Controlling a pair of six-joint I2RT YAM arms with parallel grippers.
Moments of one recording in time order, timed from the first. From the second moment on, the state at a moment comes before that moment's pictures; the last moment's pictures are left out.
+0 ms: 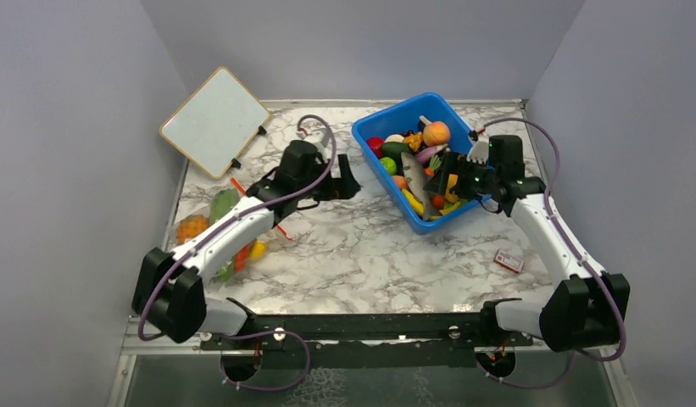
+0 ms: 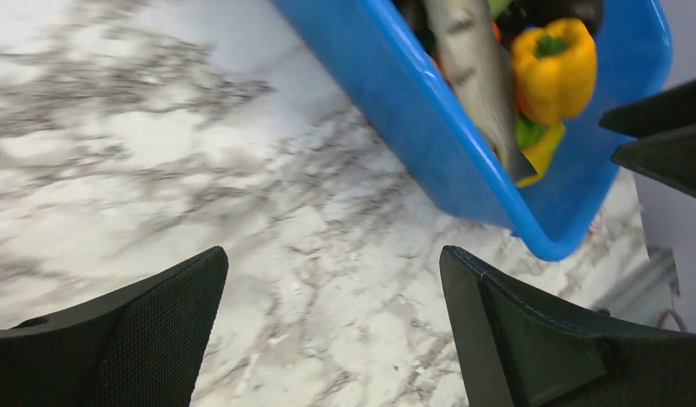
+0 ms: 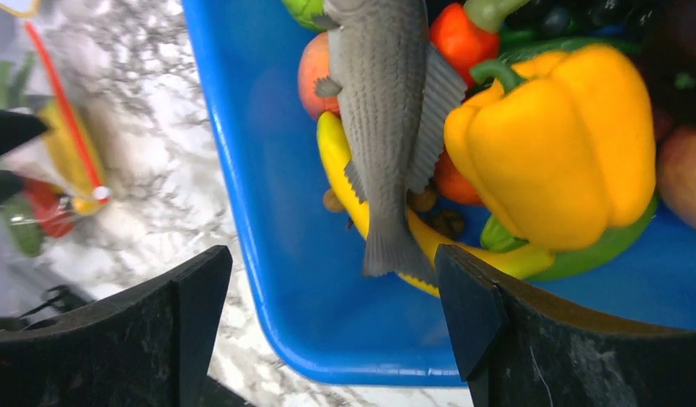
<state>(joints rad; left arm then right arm) -0.60 1.41 1.05 -0.22 0.15 -0.55 0.08 1.22 0.96 -0.46 -0.48 0.30</state>
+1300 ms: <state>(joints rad) -0.36 1.09 0.79 -0.70 -0.26 -0.75 0.07 0.97 0.96 -0.52 -0.21 0.33</state>
